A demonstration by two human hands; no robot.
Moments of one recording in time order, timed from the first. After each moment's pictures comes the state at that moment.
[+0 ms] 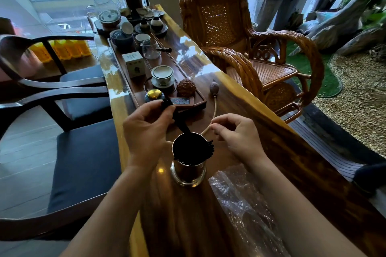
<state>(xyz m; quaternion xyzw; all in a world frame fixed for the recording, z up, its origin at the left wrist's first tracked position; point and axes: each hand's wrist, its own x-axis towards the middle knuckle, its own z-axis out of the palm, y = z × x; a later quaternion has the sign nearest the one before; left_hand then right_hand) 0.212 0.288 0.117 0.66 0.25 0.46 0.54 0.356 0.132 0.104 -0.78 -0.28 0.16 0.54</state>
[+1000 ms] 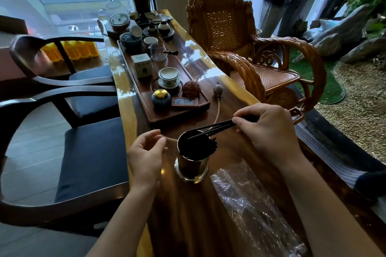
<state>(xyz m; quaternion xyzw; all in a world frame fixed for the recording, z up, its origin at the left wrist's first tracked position) 0.168 0.268 0.069 0.55 0.44 0.38 0.60 0.340 0.096 0.178 -0.83 -0.37 -0.01 0.41</state>
